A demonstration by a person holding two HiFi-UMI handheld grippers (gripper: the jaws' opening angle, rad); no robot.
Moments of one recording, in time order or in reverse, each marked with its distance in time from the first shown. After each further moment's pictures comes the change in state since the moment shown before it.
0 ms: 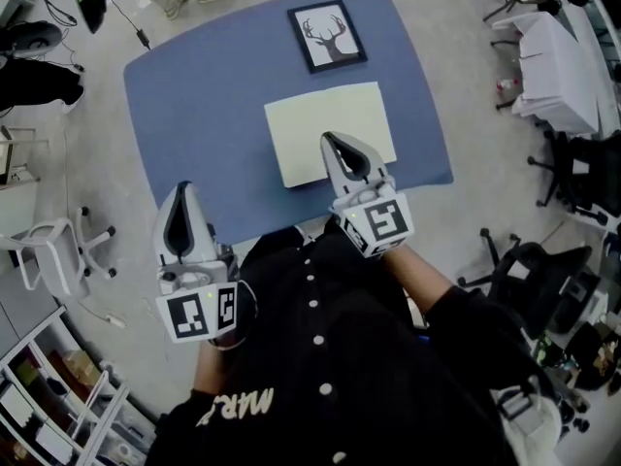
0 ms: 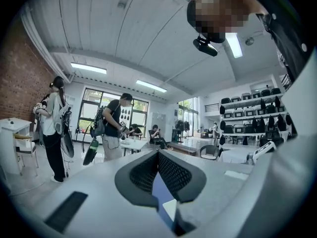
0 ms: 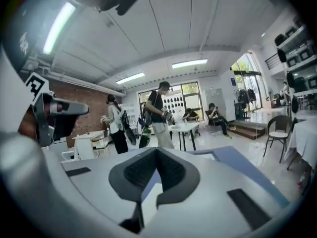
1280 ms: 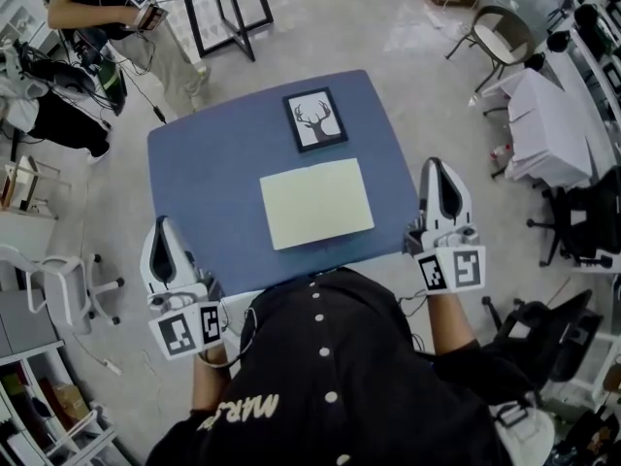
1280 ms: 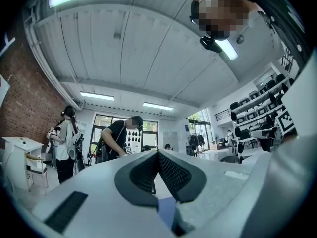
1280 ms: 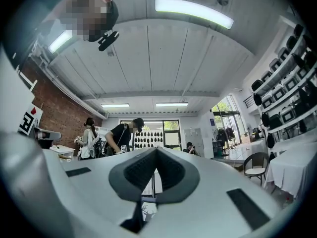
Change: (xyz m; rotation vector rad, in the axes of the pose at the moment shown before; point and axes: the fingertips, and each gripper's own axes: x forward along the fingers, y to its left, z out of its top) left arm -0.018 -0.019 0.088 0.102 -0.251 0.161; right arm -0.158 -0.161 0.182 -0.098 -0.420 -0.250
